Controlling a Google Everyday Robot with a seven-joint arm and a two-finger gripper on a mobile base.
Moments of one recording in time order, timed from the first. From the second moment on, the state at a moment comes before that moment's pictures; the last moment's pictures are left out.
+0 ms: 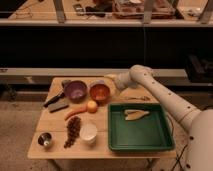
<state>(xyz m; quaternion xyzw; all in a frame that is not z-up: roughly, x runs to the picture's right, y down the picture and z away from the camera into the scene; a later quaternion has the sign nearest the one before) 0.037 -0.021 0.895 -0.04 -0.33 -0.20 0.92</state>
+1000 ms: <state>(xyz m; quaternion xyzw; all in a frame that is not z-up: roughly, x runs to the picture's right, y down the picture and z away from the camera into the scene) 0.038 -0.056 0.896 -0.06 -0.29 -0.19 0.93</state>
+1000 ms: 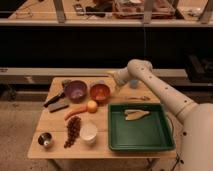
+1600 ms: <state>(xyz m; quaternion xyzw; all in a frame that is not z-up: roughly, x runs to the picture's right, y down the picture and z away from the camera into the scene) 0.042 -0.059 0.906 -0.07 -0.28 -0.20 0.94</state>
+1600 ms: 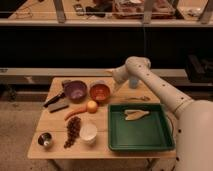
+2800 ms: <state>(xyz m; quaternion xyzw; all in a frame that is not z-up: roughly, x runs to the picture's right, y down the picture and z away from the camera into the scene) 0.035 -0.082 0.952 -0.08 -0.26 -0.22 0.94</state>
